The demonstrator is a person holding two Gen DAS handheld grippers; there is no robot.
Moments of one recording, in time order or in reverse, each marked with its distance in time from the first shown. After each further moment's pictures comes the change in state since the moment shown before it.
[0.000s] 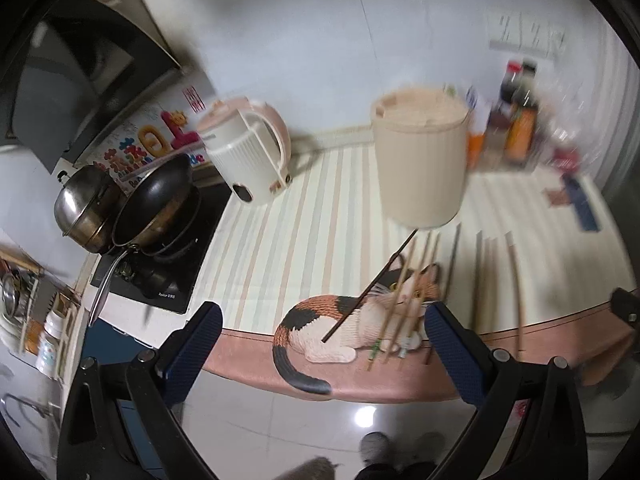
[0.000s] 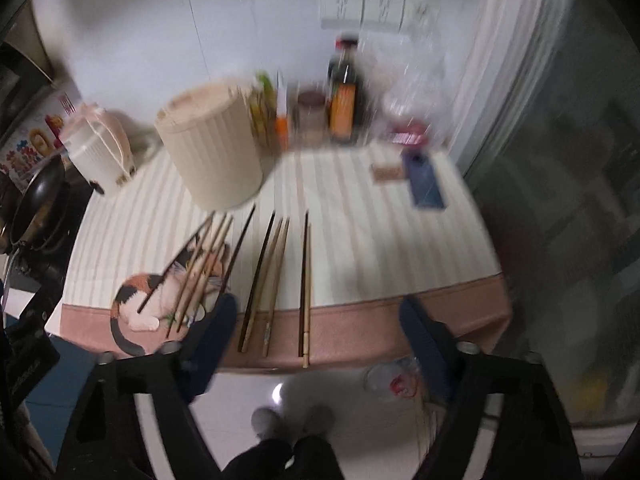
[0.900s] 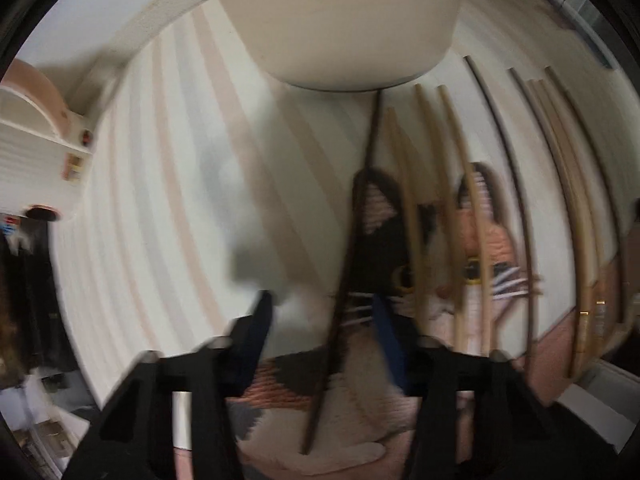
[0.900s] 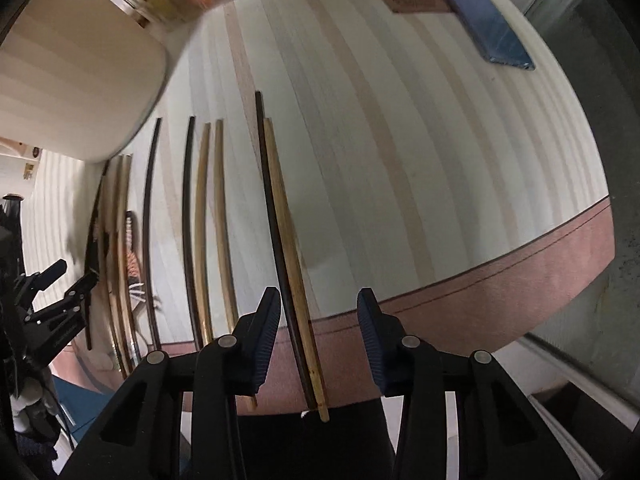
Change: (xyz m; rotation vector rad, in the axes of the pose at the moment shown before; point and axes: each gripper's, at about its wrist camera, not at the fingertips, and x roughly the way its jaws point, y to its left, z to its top) left arm 0.245 -0.057 0.001 0.447 0.381 -0.360; right arm 0.250 -0.015 0.002 0.209 0.482 0.025
